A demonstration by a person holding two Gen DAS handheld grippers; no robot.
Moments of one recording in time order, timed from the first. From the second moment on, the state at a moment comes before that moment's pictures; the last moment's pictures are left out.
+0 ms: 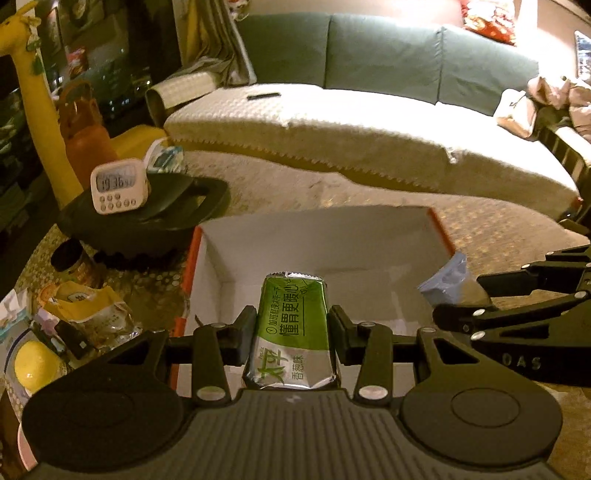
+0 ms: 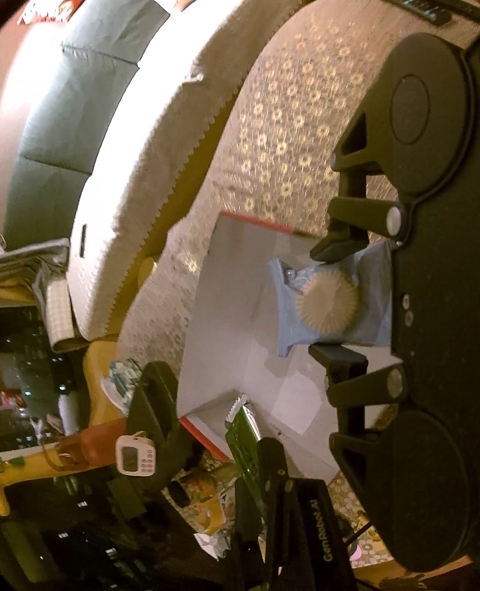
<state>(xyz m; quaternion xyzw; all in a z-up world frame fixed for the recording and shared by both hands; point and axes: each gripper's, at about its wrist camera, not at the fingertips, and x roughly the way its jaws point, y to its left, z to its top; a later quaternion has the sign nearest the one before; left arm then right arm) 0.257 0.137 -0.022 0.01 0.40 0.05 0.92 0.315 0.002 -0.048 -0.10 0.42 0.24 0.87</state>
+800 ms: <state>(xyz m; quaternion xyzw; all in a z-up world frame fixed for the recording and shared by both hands) 0.286 0.154 -0.087 0.00 0.48 0.06 0.88 0.329 0.044 -0.107 -0.15 0.47 0.26 0.83</state>
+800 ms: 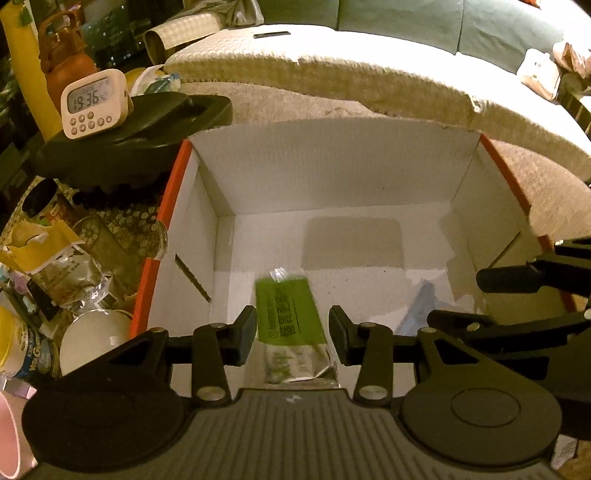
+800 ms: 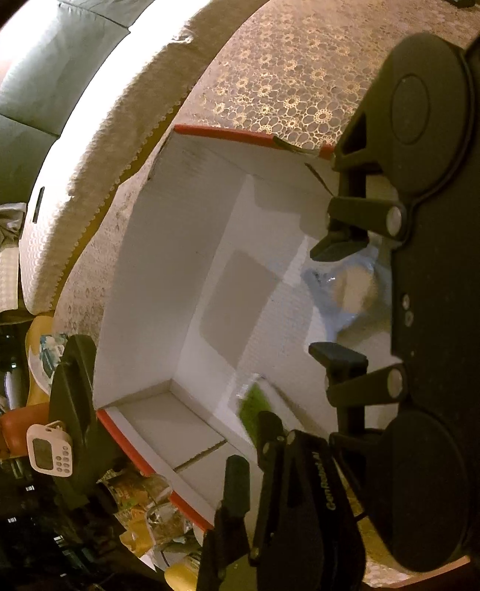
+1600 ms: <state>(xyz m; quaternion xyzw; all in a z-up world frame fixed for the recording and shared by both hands) 0.202 0.116 0.014 0.00 0.39 0.04 0.92 0.257 -0.023 -0.003 -0.07 0.40 0.26 0.87</state>
